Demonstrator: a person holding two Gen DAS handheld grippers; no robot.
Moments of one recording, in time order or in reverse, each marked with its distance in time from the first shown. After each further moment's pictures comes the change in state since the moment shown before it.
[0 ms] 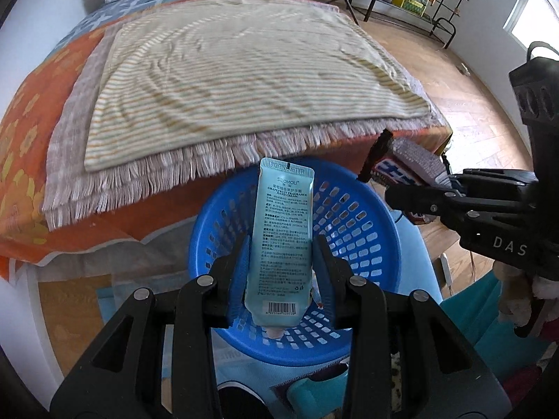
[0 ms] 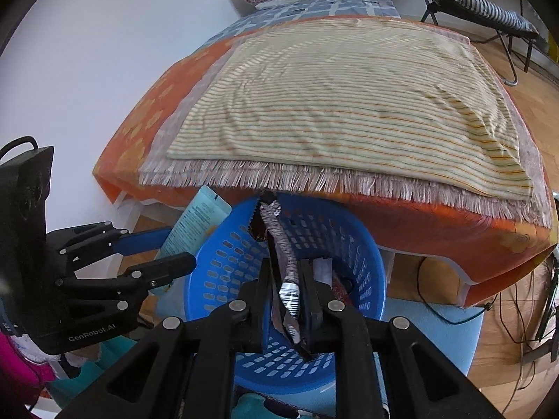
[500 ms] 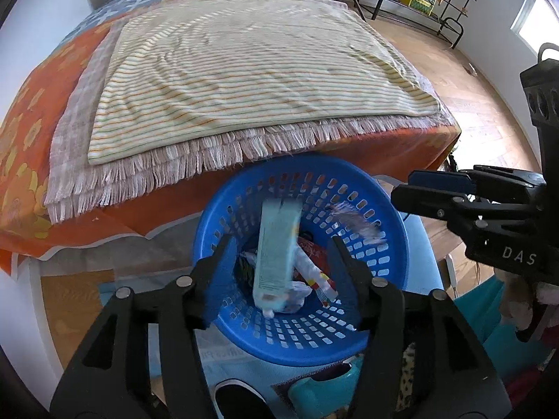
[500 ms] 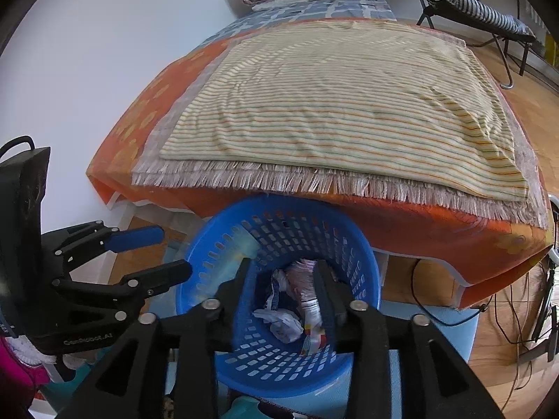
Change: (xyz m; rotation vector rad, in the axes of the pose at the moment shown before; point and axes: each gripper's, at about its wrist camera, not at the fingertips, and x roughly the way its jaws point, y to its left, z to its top) left arm 0.004 0.002 -0.001 -0.014 0.005 0.025; right arm 0.001 -0.002 0.000 0.002 -0.010 -0.029
